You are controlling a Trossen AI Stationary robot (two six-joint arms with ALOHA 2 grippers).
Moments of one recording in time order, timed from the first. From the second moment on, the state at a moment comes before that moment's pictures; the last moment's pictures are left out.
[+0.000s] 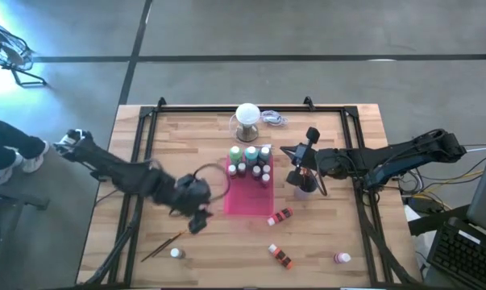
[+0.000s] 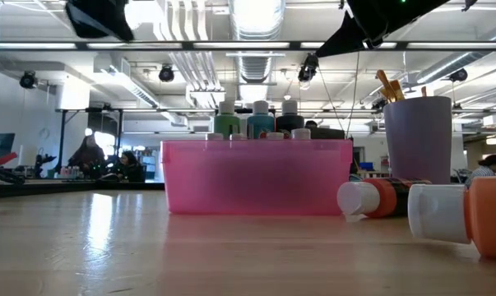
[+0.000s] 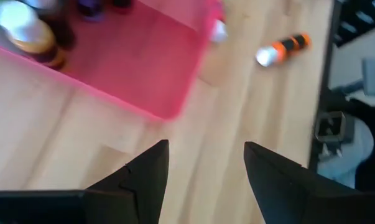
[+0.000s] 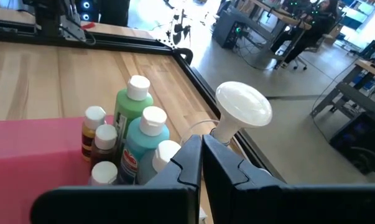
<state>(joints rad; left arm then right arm) -0.45 1.30 1.15 -0.75 -0.21 -0.81 0.13 1.10 0.73 -0.03 0.65 -0.05</state>
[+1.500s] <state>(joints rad) -1.12 1.73 1.14 -0.85 -0.47 -1.69 0.13 1.10 0.65 -0.14 0.54 0.29</state>
